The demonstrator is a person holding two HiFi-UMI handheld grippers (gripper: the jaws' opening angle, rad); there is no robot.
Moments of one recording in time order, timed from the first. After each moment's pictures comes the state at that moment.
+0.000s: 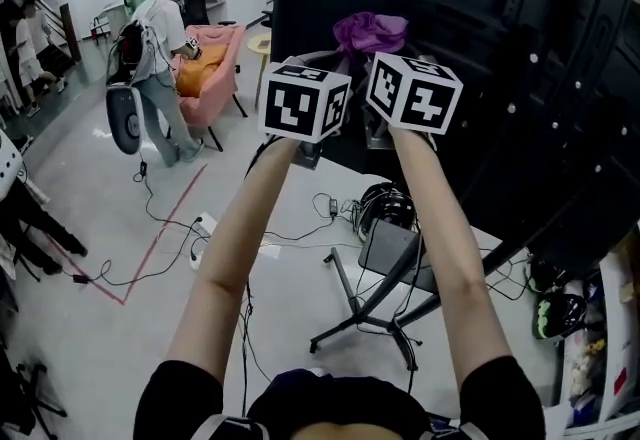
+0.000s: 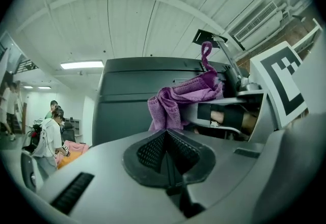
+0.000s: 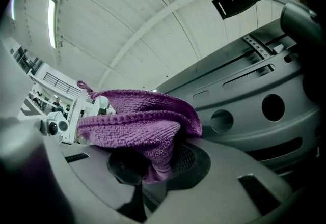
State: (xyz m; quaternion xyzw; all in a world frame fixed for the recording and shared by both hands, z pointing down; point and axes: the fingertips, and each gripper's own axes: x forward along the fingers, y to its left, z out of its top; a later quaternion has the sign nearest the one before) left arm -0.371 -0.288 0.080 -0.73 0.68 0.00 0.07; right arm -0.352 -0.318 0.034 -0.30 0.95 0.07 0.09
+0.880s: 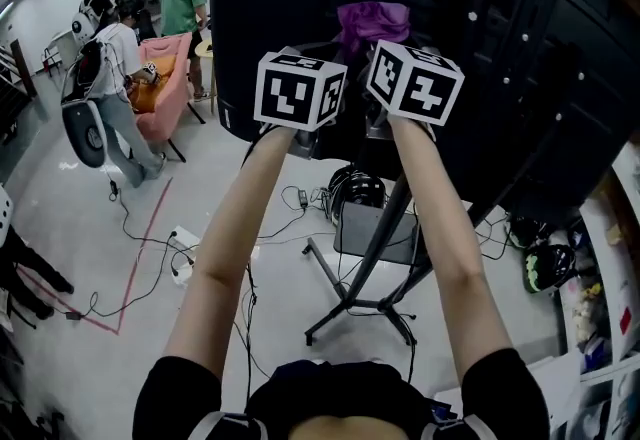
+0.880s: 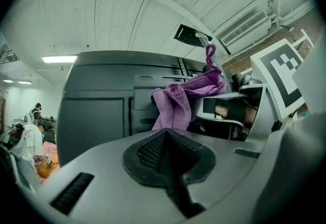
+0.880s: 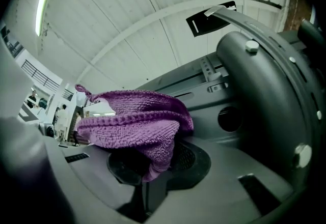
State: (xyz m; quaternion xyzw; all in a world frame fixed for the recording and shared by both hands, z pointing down) left arm -0.279 -0.323 0.083 -0.79 0.61 -0.01 0.08; right arm -0.236 -0.352 0.035 -0.43 0.90 0.06 0.11
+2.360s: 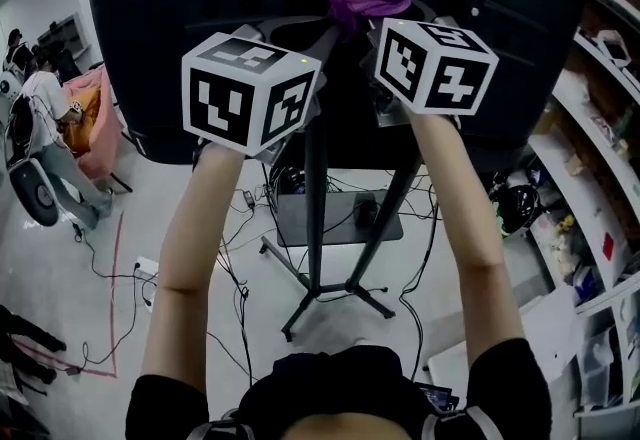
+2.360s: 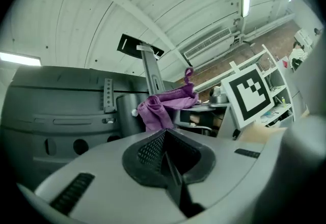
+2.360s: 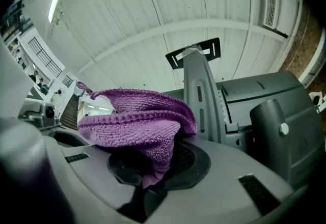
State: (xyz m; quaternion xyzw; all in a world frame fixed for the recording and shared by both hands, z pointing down) left arm -0.073 -0.284 0.020 -0.88 0.44 -0.01 0.15; right arm -0.041 -0.332 -0.026 -0.46 0.87 0.15 0.10
